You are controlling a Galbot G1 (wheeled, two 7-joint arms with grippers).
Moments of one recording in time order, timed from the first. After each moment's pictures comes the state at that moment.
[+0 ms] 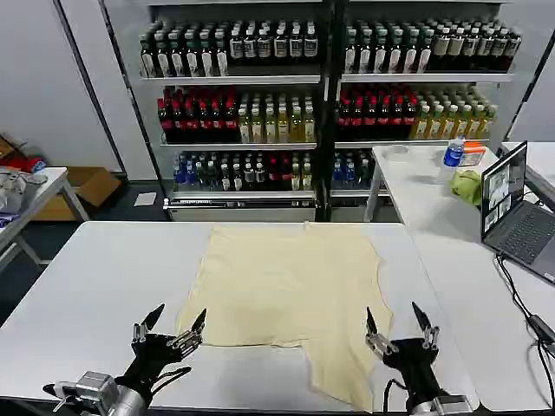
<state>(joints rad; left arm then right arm) 1.67 -1.18 -0.58 -2.35 -0.40 0.48 -0.10 -1.81 1.22 0.44 2.40 0.14 -0.37 0.26</state>
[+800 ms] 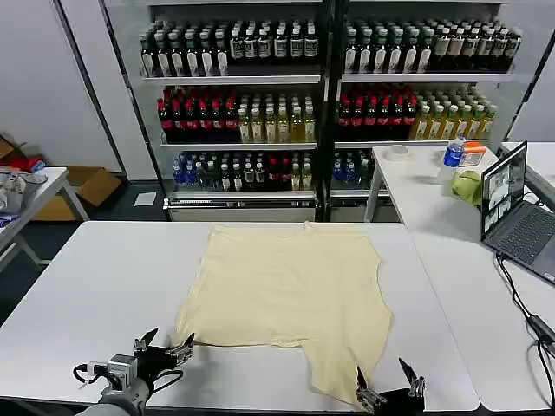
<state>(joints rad) 1.52 -1.10 -0.53 -2.04 -0.42 0.57 -0.13 -1.90 1.24 0.38 2.35 0.08 -0.45 0.23</state>
